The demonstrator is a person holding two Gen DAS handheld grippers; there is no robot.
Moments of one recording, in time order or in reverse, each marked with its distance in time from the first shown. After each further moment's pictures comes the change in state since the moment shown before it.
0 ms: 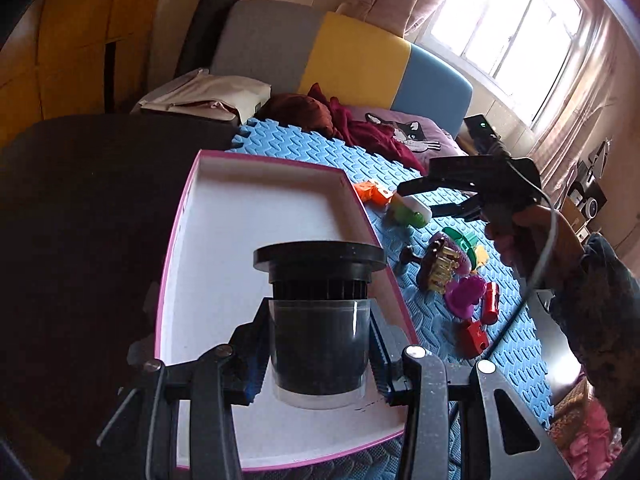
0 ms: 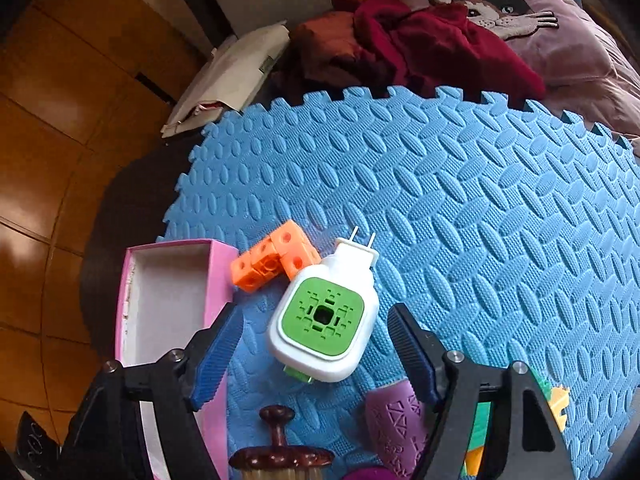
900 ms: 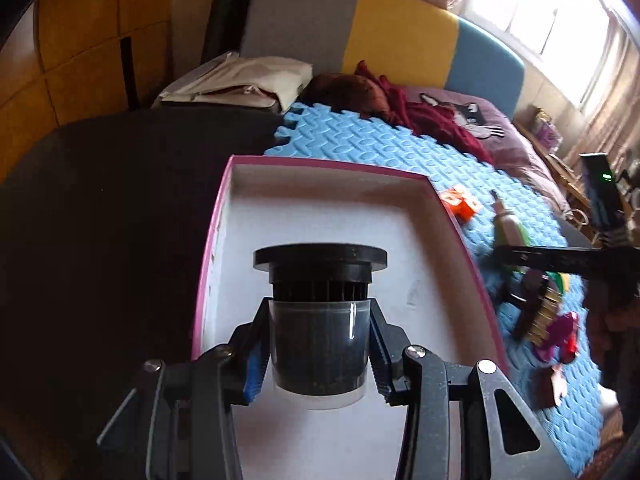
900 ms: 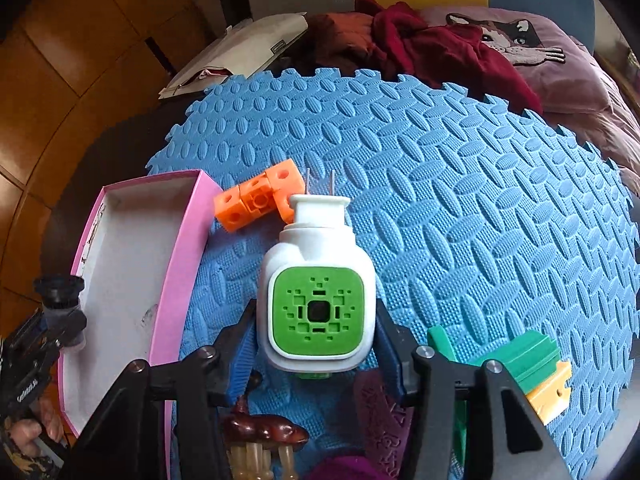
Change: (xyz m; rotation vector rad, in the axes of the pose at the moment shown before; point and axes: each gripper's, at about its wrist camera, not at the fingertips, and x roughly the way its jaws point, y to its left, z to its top) left arm 0.083 0.034 0.059 0.013 0.086 0.207; right arm 0.003 0.014 -0.042 -0.179 -0.062 -0.113
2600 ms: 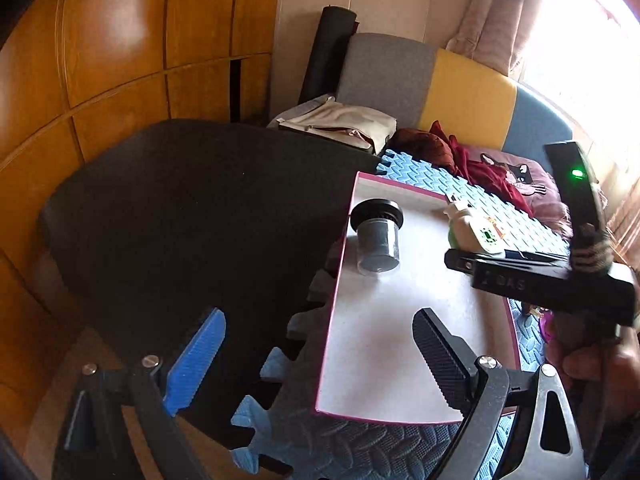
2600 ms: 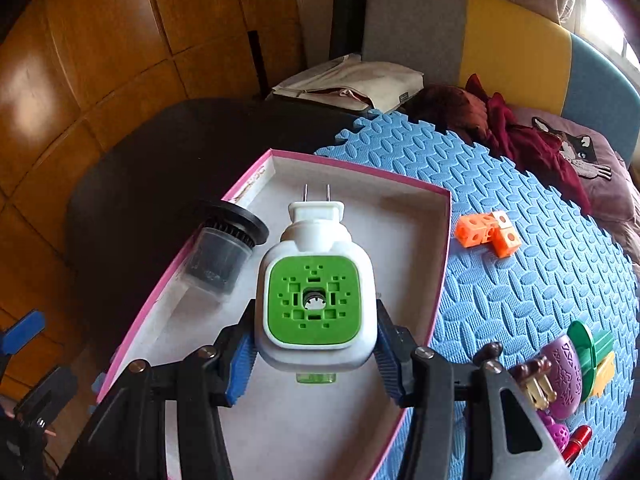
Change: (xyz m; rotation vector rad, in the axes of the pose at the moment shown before) left arm -0.133 0.036 -0.098 -0.193 -0.190 0.199; right arm -0.013 0.179 -0.048 -0.273 -0.157 -0.034
